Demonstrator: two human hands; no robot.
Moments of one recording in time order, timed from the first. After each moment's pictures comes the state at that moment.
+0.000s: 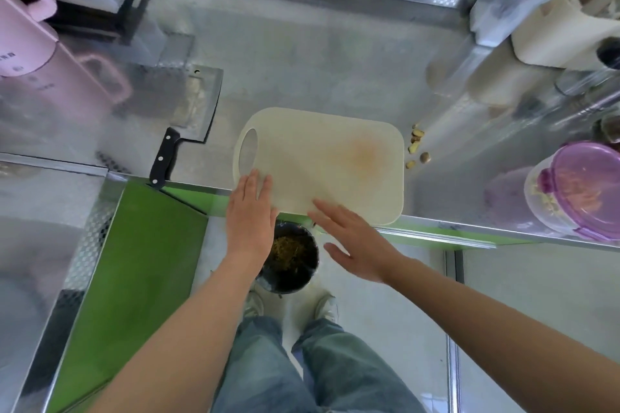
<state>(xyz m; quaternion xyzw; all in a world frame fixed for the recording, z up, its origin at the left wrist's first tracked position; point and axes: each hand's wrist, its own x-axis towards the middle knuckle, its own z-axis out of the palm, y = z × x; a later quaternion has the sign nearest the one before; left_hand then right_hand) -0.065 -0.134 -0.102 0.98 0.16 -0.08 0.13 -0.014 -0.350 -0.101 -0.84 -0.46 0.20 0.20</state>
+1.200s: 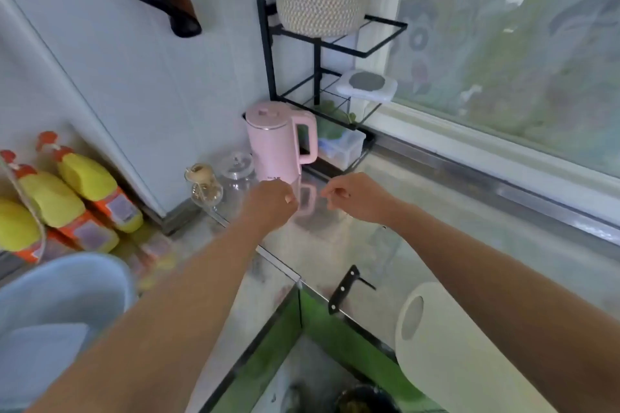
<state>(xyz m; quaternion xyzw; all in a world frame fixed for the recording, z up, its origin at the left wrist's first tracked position) -0.067 0.175 0.096 0.92 0.36 0.02 0.15 0.078 0.046 0.118 -0.79 -0.56 0.18 0.16</state>
